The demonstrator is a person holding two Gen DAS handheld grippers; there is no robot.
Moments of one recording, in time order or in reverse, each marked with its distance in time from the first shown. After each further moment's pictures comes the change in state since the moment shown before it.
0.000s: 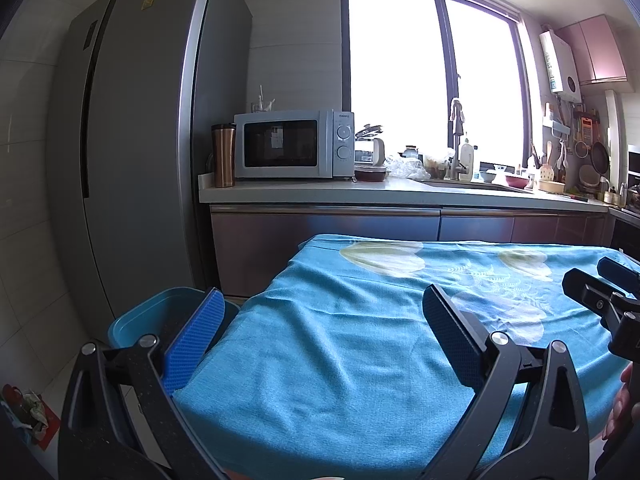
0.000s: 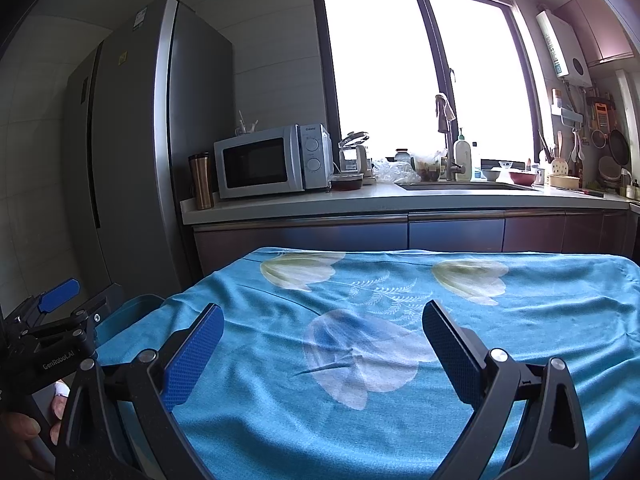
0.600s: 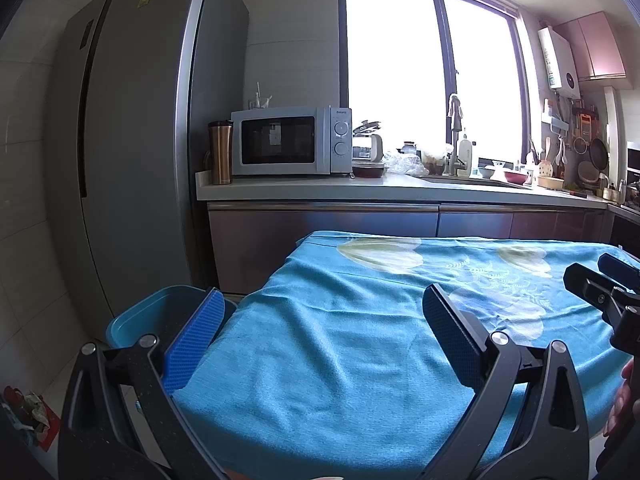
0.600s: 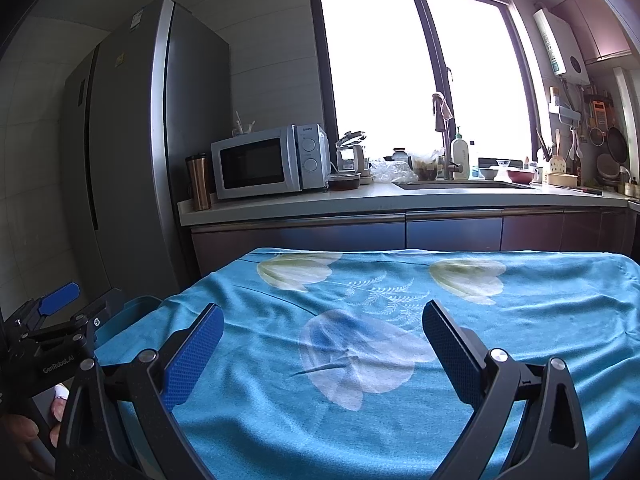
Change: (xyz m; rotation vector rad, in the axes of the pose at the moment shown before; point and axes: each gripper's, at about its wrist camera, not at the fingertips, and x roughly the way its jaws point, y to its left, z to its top) left arm 0.007 0.000 0.001 0.008 0.015 -0.005; right arm 0.003 -0.007 0.002 0.006 0.002 -0.003
